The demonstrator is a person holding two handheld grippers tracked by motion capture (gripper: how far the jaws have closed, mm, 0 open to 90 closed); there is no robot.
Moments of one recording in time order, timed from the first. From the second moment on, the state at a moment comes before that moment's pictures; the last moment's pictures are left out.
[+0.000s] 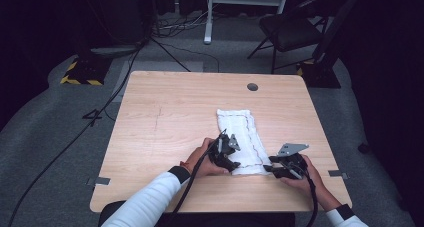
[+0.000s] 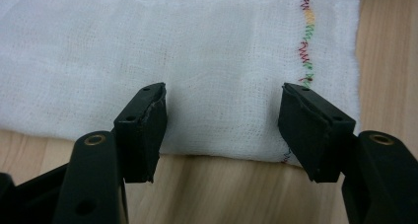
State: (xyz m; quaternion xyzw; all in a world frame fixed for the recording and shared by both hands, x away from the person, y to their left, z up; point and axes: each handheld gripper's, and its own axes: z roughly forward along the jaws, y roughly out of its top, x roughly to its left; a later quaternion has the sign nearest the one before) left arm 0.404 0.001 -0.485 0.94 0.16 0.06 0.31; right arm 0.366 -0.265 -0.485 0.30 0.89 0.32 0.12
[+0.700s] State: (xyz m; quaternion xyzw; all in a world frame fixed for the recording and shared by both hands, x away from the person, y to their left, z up) left arm 0.369 0.076 -0.467 0.91 0.20 0.08 0.35; right arm 0.337 -0.228 -0.476 0.23 0.90 0.35 0.12
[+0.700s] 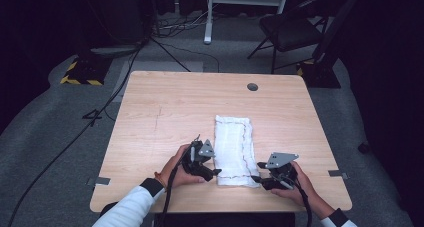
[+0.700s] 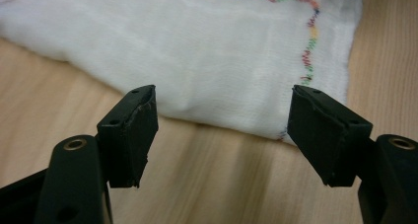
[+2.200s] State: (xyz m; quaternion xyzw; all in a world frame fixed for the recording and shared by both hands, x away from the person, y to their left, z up) left arm 0.518 0.052 -0.501 0.85 0.36 0.11 0.37; right arm 0.524 -0.200 -0.491 0.37 0.85 0.34 0.14
